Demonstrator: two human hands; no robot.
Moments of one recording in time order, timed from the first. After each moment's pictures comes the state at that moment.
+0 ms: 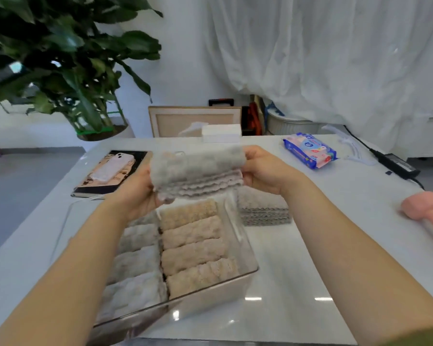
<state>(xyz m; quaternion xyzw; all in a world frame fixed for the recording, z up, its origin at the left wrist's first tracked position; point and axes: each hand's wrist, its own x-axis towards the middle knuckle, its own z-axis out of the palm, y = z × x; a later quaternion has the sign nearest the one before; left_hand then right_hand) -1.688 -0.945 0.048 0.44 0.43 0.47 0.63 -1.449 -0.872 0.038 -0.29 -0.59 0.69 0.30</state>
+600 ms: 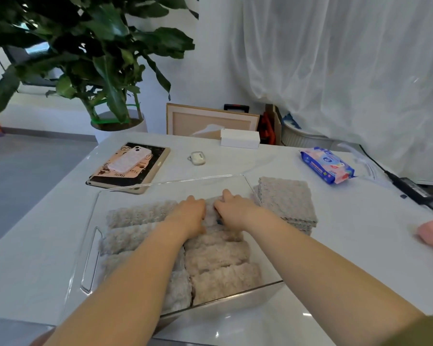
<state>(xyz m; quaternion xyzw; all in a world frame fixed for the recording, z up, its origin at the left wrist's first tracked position) -1.691 -0.922 -0.040 0.72 0.67 -0.04 0.17 -1.555 -0.881 -0.033 -0.46 -0.87 0.05 -0.17</state>
